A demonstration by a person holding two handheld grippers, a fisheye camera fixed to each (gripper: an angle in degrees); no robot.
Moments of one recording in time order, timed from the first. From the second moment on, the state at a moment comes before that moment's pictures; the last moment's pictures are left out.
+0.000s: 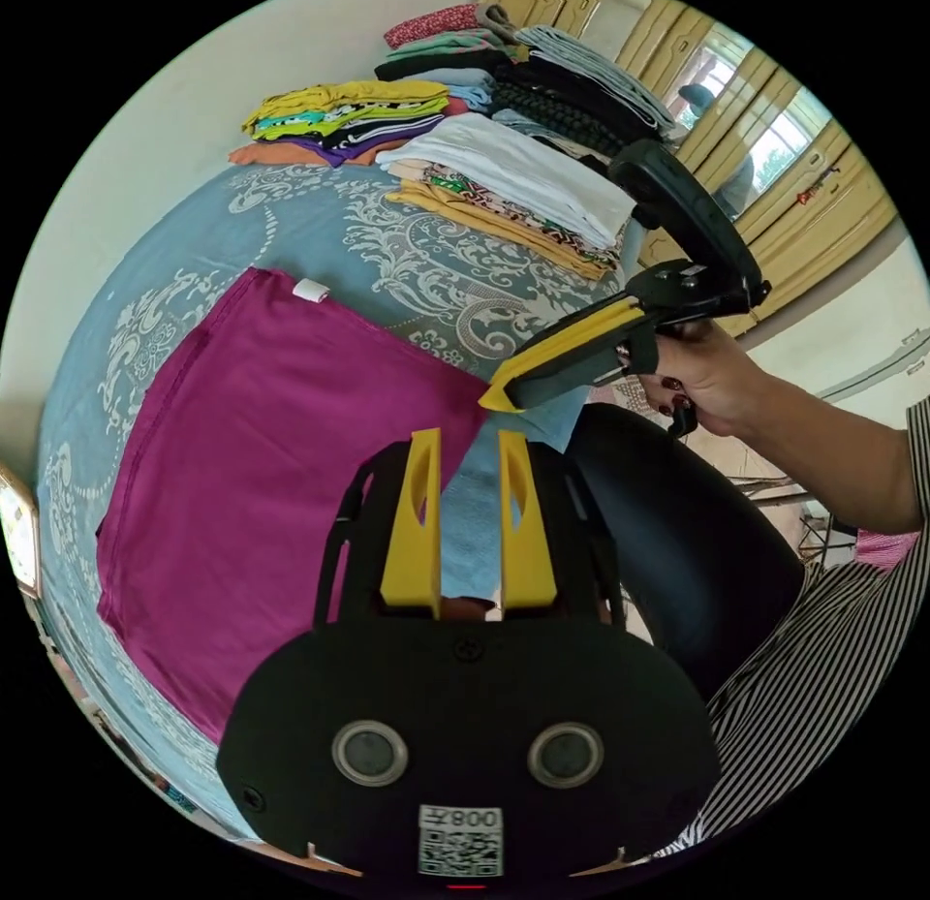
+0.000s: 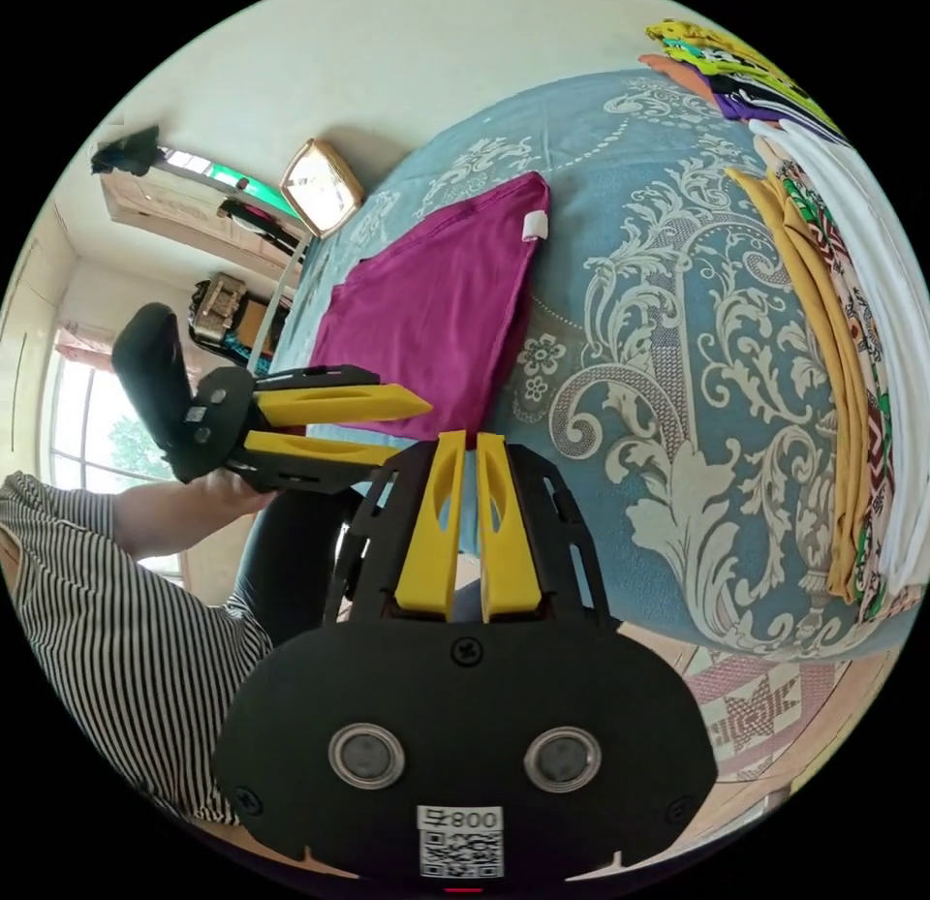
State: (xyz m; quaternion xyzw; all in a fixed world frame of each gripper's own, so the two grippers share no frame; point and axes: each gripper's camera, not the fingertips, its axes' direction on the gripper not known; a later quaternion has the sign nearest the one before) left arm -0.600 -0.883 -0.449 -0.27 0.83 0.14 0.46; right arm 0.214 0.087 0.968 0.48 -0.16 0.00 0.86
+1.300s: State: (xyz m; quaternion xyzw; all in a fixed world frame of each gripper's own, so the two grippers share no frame) left arm -0.615 -0.851 -0.411 -0.33 0.82 0.00 0.46; right arm 0.258 -0.103 0.778 0.47 -0.29 0.07 0.83
